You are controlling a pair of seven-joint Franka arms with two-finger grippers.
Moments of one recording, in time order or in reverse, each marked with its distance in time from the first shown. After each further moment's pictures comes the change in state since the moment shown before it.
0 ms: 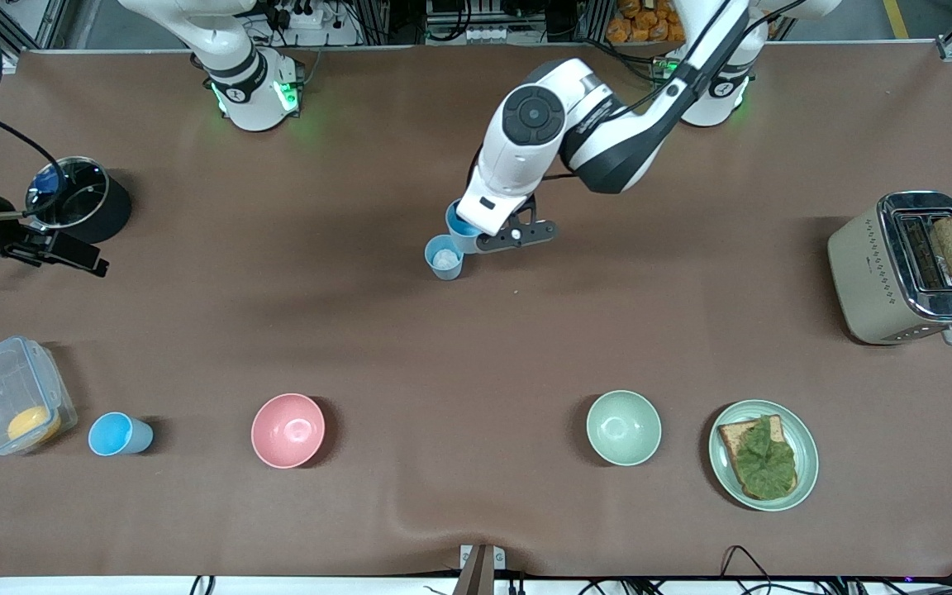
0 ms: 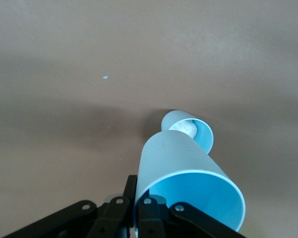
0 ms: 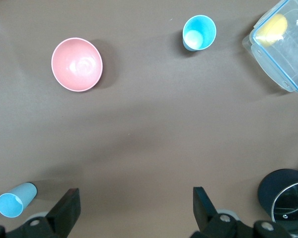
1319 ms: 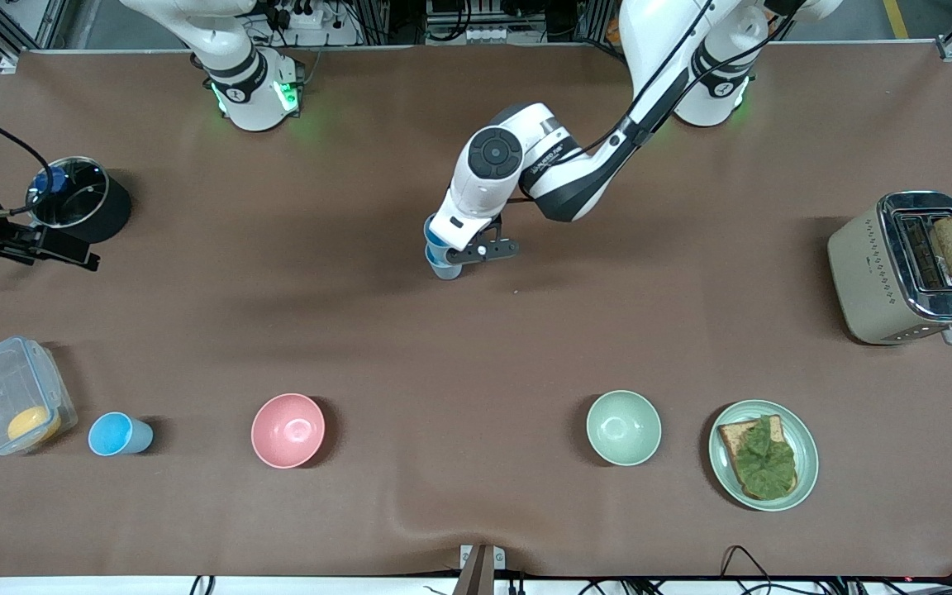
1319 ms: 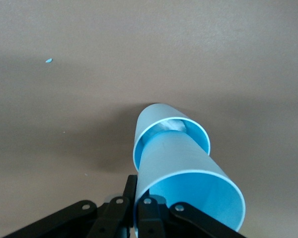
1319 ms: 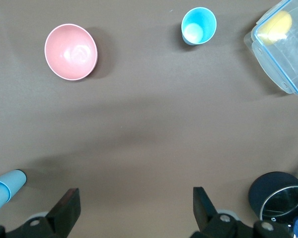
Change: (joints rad) left arm -0.074 0.176 0.010 0.025 0.045 0.159 -0.001; right arm -0.047 -0.008 0.007 -0.031 0.010 -0.005 -0.100
